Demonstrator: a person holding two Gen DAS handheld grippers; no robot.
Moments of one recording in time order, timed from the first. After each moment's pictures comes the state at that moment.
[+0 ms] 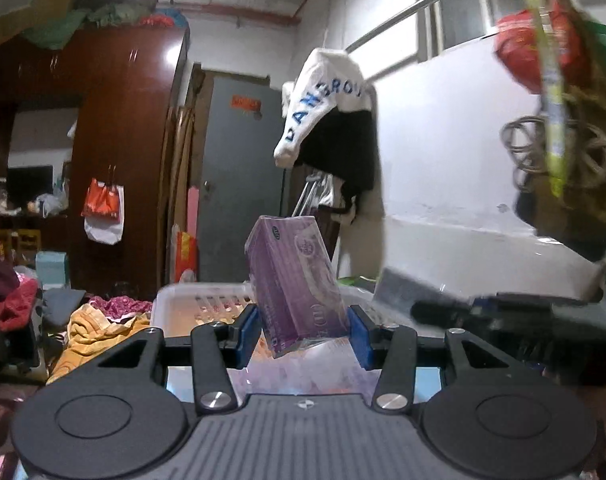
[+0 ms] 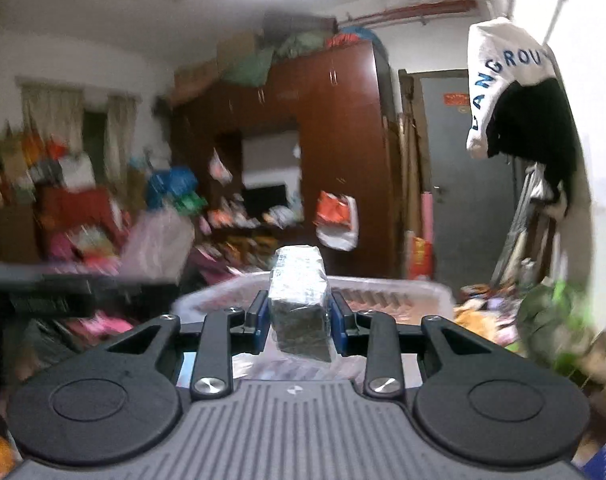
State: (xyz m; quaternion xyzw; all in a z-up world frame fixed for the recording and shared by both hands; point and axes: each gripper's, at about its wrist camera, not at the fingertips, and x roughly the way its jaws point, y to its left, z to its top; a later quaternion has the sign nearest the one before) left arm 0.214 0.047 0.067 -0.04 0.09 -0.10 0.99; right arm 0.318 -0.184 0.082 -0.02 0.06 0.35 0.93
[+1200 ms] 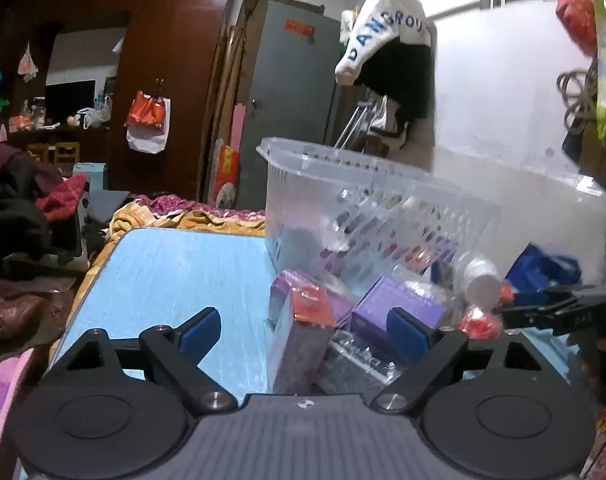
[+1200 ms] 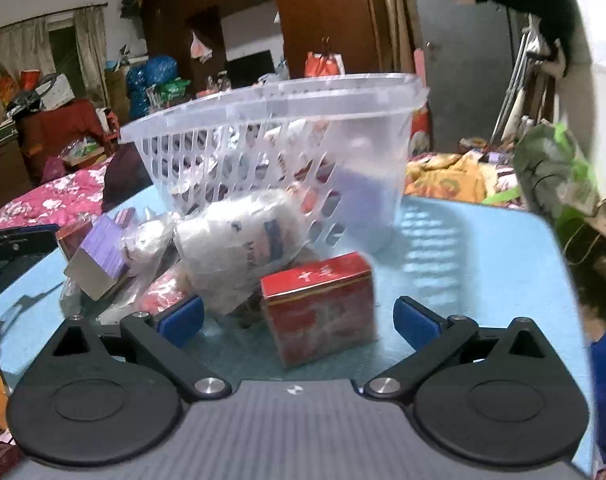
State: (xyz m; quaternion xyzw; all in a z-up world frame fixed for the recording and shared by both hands) left arm 0.166 0.117 -0.033 -0.07 0.21 -0.05 0.97; right arm 0.335 -0.211 -0.010 -0.04 0.28 0.35 0.89
